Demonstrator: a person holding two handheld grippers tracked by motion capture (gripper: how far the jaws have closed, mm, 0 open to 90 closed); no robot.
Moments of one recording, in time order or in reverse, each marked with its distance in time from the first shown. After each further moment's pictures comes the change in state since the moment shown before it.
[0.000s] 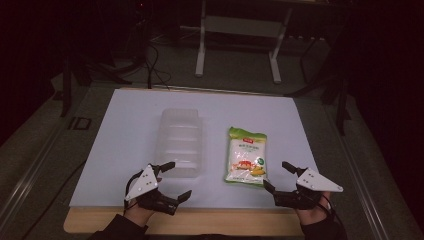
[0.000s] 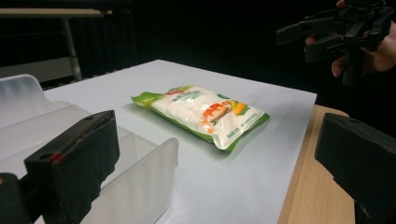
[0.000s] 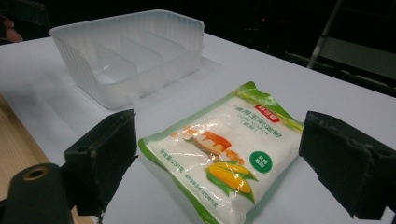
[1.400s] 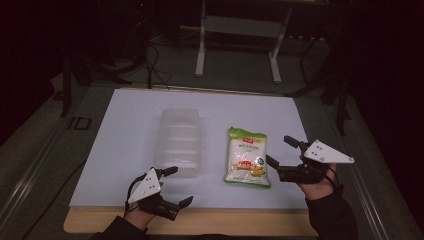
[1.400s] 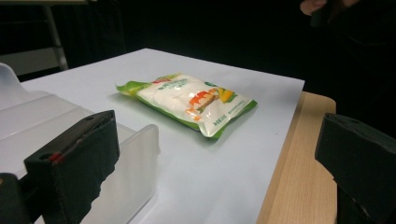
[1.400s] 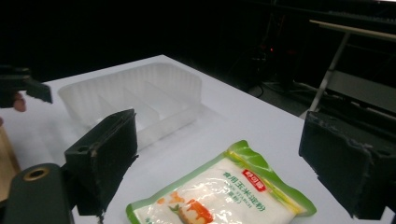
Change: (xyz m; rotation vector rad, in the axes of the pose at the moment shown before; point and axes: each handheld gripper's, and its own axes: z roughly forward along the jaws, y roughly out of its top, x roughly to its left) left arm -0.007 -0.003 0.001 0.047 -0.045 0.005; right arm -0.029 0.067 0.009 -0.089 0.060 -0.026
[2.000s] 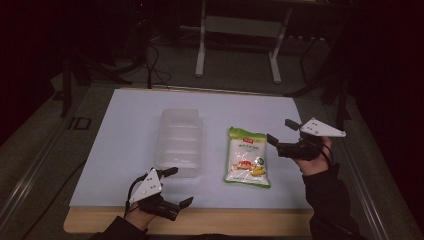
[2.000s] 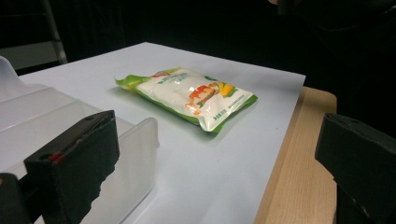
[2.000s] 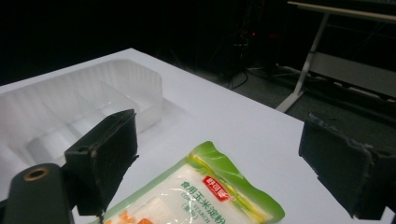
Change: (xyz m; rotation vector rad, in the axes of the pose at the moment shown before) left arm 0.000 -0.001 0.001 0.028 0.008 0.002; right arm -0.052 0.007 0.040 0.058 -0.056 0.058
